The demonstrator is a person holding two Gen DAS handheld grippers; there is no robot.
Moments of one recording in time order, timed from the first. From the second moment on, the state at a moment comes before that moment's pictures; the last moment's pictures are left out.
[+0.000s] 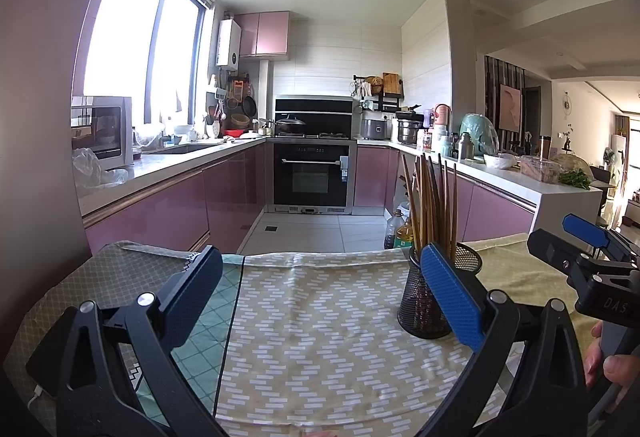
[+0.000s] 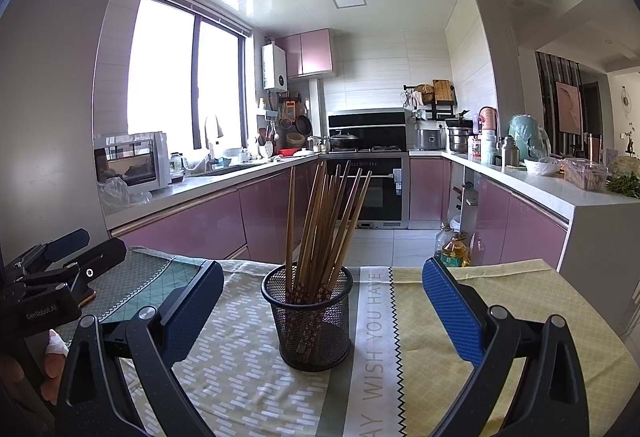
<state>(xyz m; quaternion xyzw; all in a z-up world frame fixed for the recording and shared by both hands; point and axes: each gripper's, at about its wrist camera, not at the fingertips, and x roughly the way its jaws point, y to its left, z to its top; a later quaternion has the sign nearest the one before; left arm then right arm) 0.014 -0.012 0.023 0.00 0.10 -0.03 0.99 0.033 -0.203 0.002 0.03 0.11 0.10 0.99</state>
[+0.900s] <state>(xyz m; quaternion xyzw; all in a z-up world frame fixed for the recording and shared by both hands) 0.015 -0.012 0.023 -0.01 0.10 -0.03 0.99 0.036 -0.200 0.003 0.03 0.11 0.10 0.99</state>
